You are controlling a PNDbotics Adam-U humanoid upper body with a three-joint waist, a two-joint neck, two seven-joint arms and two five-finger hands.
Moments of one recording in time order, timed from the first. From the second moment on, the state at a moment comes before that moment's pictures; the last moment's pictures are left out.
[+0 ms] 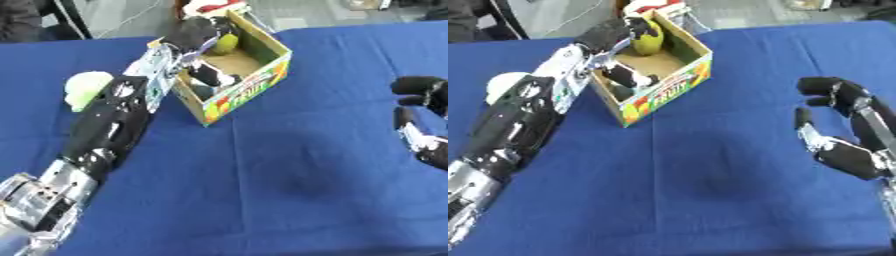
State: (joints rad) left arm -0.98 0.33 -0.21 -1.02 -1.02 -0.21 -0.10; right arm -0.34 -0.33 0.10 -1.75 0.23 -0.18 0.25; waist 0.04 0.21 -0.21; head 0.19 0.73
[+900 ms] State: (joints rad) left arm -0.81 0.67 -0.07 -1.28 -0.79 -0.03 -0.19; right arm -0.32 -0.33 0.09 -1.74 0.23 -0.18 0.25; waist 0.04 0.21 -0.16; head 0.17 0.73
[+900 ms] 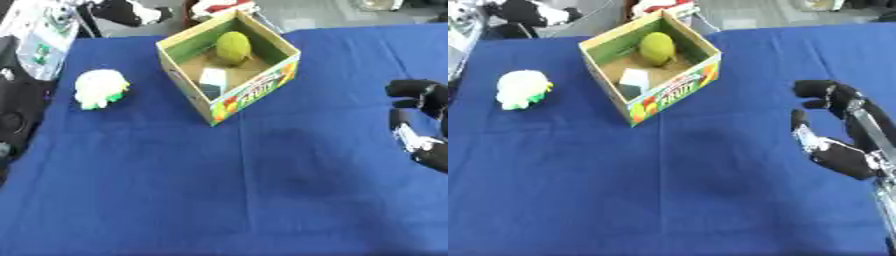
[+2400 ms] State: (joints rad) left arm -0.81 0.60 -0.02 -0.77 -1.00 -0.07 -0.28; right arm -0.32 -0.32 0.08 -1.74 0.23 -0.18 0.25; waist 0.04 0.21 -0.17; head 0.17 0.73
